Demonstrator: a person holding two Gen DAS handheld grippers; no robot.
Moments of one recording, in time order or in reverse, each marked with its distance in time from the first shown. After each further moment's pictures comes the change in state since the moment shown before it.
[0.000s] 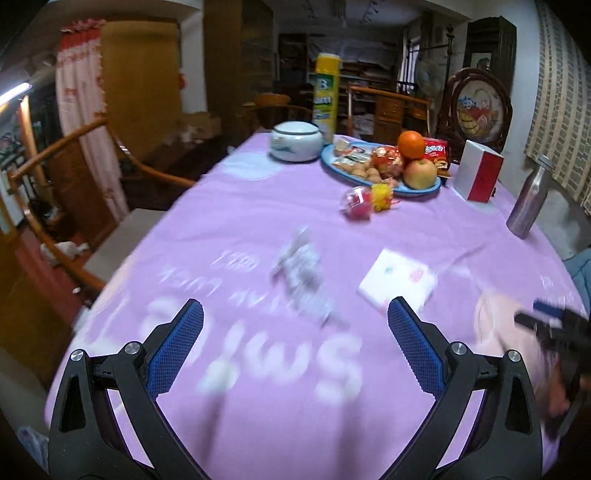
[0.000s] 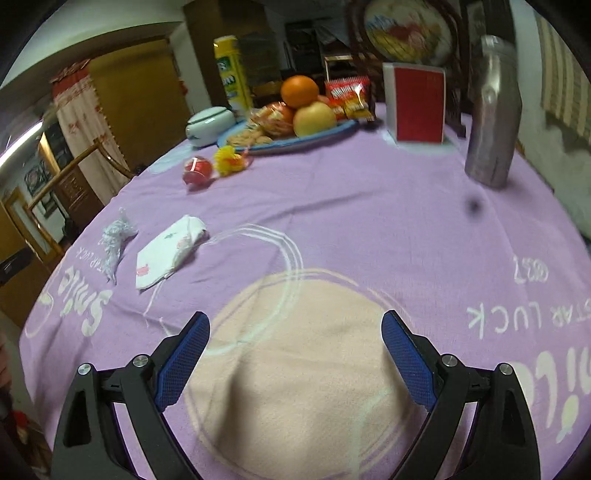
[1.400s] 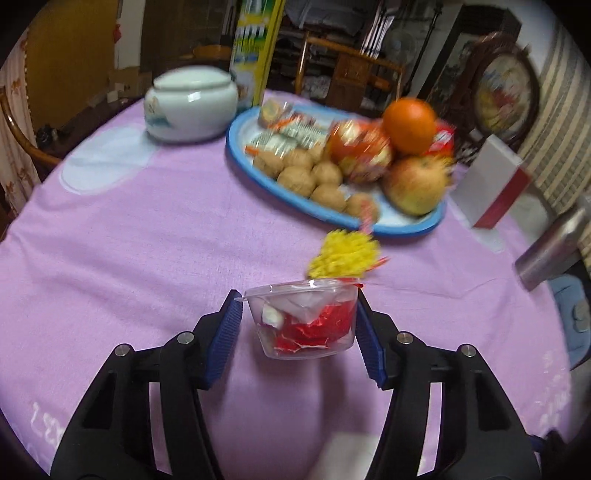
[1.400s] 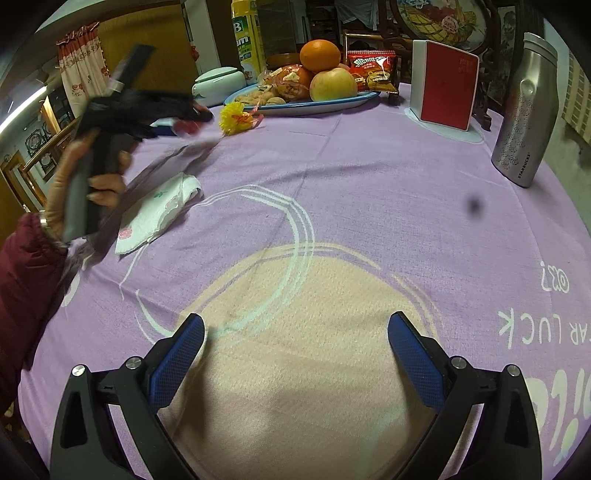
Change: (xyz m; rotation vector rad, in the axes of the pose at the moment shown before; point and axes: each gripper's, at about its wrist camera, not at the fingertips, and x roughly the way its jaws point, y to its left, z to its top) left arm 0.213 -0.062 0.112 -0.023 0.145 -0.265; right arm 0.032 0.016 -0.004 -0.106 0.104 -0.028
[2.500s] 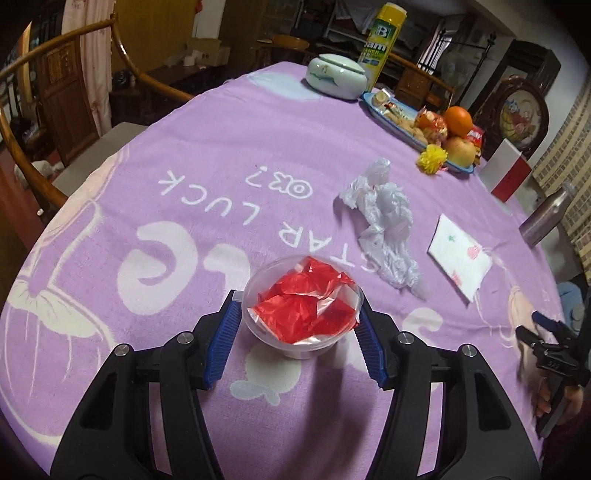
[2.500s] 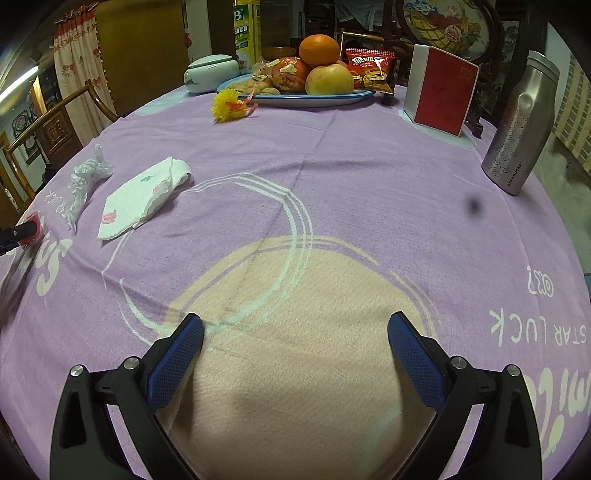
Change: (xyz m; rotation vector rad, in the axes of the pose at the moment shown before) left arm -0.165 0.123 -0.175 -0.197 0.021 0.117; right arm 0.004 0.014 -0.002 -0.039 0.026 -0.103
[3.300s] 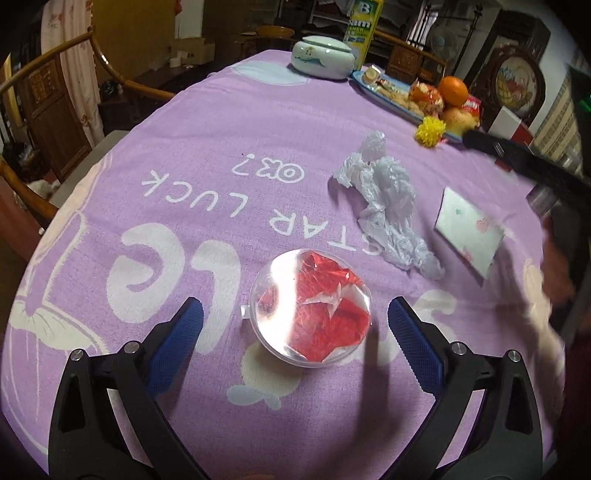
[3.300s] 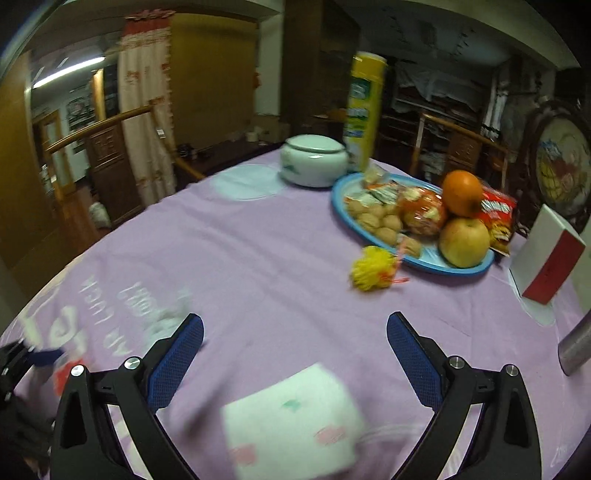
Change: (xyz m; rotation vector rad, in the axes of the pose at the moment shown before) left arm 0.014 -0.012 -0.003 0.113 0.062 0.054; right arm 0.023 0.147 0.158 -0.175 -0.232 0.103
